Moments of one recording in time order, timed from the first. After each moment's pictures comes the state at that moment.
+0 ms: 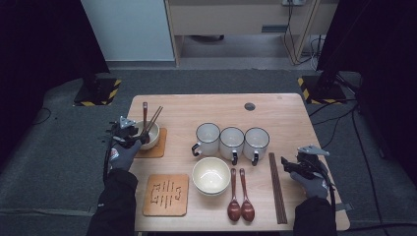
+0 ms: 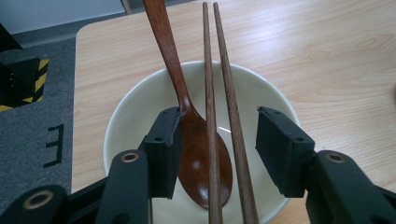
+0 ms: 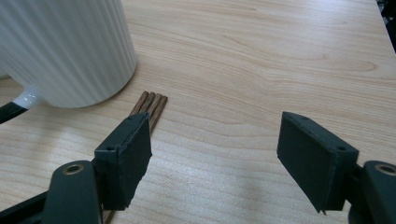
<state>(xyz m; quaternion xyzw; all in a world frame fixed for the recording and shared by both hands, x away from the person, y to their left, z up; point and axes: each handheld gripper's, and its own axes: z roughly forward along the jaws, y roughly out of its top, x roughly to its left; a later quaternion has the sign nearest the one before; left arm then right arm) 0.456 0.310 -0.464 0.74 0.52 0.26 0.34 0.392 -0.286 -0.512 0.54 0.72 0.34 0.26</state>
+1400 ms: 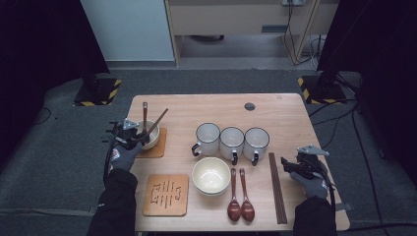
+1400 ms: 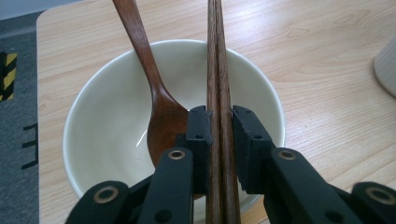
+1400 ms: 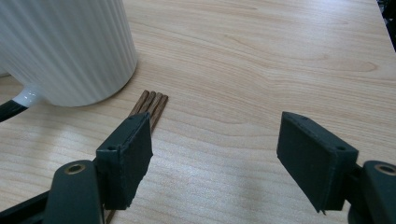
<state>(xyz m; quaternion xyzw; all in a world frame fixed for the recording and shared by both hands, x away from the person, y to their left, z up) 0.456 0.307 -0.471 0.76 0.50 0.23 0.34 0.392 -0.285 -0.512 0.54 0.73 0.34 0.26</state>
